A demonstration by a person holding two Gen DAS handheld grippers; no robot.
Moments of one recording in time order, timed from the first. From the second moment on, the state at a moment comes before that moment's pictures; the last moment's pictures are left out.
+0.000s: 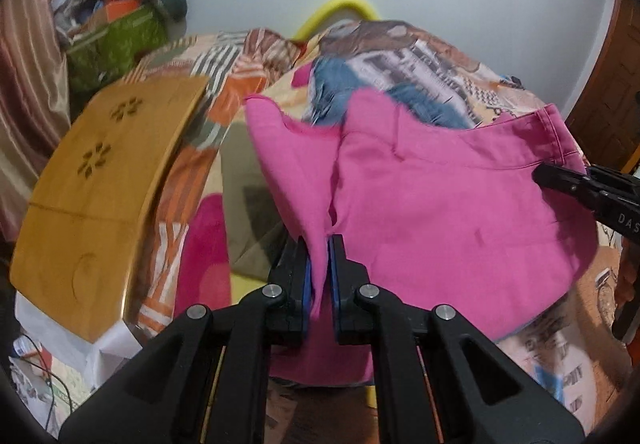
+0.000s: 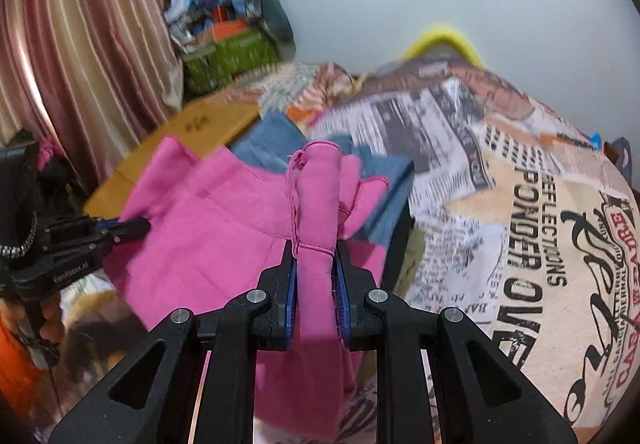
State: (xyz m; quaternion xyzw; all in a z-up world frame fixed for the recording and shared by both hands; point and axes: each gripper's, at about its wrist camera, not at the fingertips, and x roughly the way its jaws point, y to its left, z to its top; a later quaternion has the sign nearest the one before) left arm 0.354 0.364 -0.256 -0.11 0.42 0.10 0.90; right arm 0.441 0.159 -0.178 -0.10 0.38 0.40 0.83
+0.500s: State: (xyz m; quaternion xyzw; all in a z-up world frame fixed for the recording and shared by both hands) left arm 0.316 0.365 -0.238 -0.09 0.44 0.14 0.88; right arm 0.440 0.122 -0.174 -0.12 0.40 0.35 0.84
